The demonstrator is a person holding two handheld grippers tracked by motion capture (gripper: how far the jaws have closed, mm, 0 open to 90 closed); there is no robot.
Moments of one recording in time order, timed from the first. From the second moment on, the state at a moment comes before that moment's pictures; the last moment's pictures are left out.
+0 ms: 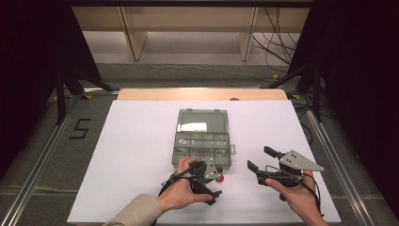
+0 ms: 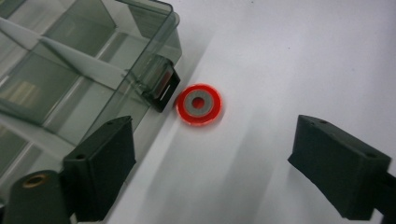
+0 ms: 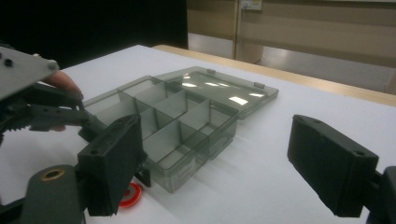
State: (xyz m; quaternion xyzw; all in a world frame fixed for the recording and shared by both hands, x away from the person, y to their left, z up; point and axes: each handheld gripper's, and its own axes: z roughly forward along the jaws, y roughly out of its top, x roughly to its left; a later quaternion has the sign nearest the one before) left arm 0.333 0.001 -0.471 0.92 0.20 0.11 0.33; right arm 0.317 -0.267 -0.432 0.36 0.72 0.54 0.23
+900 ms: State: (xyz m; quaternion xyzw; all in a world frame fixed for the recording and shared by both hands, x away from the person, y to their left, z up) left arm 0.346 -0.028 -0.478 0.93 0.22 0.07 0.29; right arm 0.313 -0.270 -0.434 0.36 0.73 0.54 0.23
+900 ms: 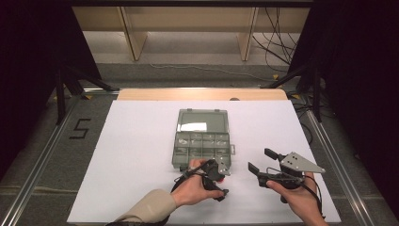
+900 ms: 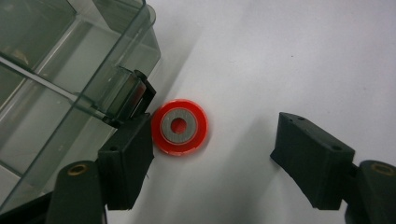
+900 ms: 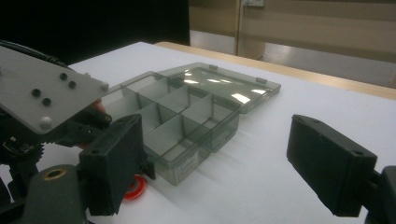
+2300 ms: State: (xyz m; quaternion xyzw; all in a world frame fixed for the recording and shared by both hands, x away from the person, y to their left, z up) left arm 0.353 -0.027 -0.470 0.93 0.26 0.04 0.27; right arm 0.315 -0.272 -0.437 0.37 0.72 0.54 0.23
